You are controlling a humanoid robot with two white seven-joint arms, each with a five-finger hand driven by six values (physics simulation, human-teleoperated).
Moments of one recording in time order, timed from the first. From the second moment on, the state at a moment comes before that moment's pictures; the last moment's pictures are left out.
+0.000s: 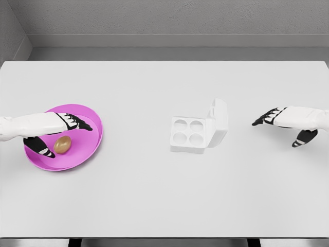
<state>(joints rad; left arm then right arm) -0.46 0.98 -0.58 -1.45 -0.16 -0.61 -0.61 -0.57 -0.98 0.65 -1.34 0.32 -0.61 0.61</state>
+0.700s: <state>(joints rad) -0.46 0.97 -0.60 -1.42 -0.19 -0.61 -0.58 -0.56 -0.96 0.68 -1.39 0.32 -0.61 0.61</state>
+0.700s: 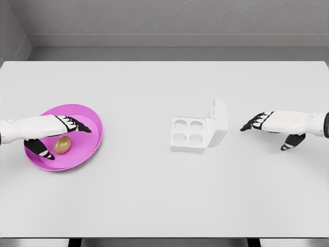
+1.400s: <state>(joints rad) -0.46 0.96 -0.60 -1.39 -0.20 -0.61 -0.58 -0.57 -0.95 0.68 -1.39 0.32 -0.61 0.61</state>
